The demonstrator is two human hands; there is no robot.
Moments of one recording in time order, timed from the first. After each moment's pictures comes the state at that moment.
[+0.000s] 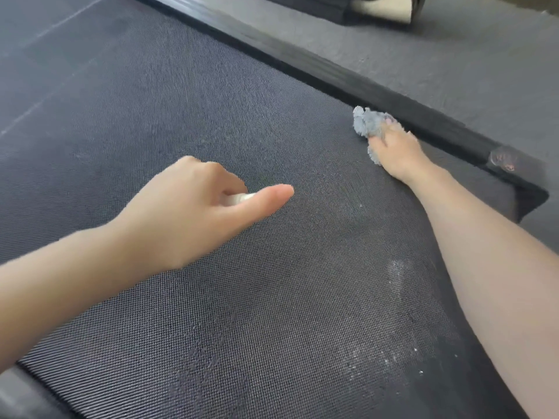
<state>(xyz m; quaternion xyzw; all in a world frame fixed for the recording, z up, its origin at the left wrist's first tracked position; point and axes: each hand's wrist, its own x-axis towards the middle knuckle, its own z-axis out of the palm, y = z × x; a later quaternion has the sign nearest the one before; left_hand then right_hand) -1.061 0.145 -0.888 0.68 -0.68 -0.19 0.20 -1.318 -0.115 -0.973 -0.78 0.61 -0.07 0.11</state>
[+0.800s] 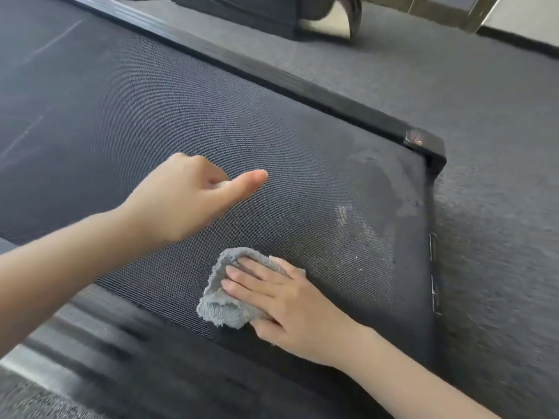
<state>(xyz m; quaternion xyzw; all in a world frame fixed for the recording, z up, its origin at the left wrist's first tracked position) -1.071 0.211 -0.866 0.64 -0.71 -0.16 0.23 -1.277 0.246 -0.970 -0.95 0.26 -0.07 0.18</state>
